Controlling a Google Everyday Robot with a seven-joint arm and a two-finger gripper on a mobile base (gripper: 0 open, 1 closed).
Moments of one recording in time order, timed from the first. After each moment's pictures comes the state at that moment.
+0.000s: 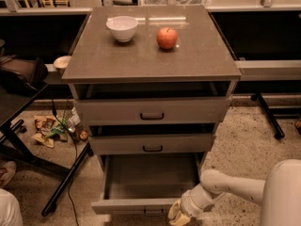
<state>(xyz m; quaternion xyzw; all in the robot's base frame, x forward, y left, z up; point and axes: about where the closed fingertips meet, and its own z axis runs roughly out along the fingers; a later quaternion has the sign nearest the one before) 0.389 -0.102 0.270 -0.66 0.66 0.34 0.15</state>
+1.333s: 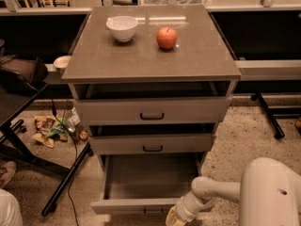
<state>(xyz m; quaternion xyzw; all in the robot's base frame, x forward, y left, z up) 0.386 -0.096 0.192 -0.70 0.63 0.31 0.13</state>
